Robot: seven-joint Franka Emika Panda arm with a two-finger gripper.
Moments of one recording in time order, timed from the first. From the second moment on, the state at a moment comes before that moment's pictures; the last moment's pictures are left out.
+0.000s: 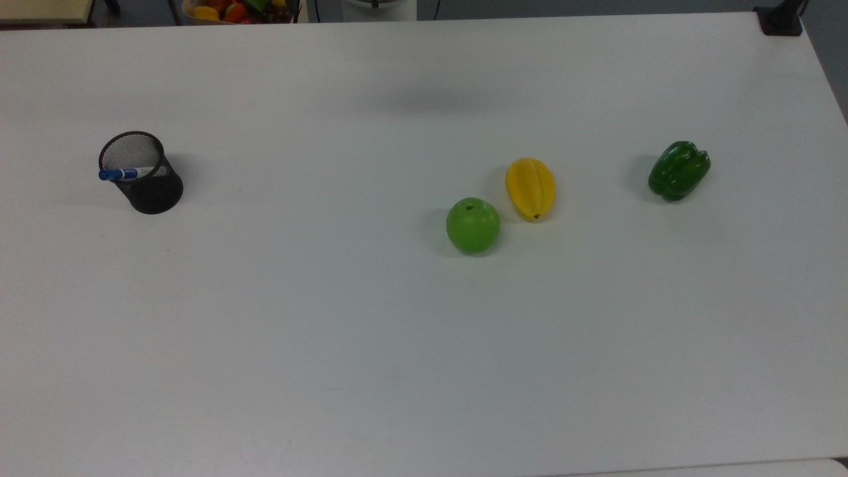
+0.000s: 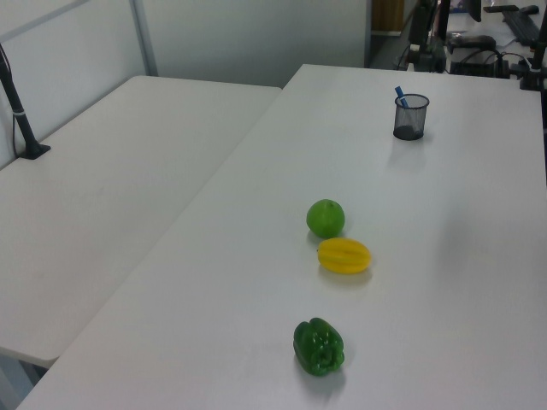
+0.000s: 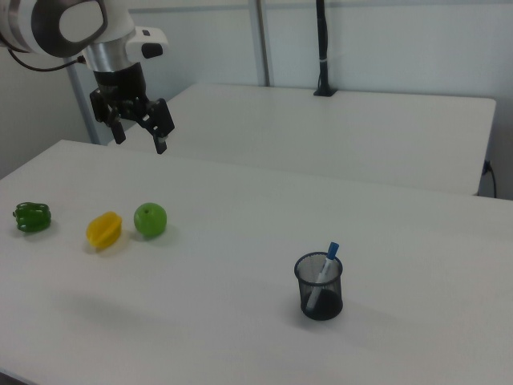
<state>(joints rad) 0.09 -0.05 -0.07 -1.65 0.08 1.71 -0.09</state>
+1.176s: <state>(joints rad) 0.08 -0.07 -0.10 -1.64 0.08 1.74 -0.09</state>
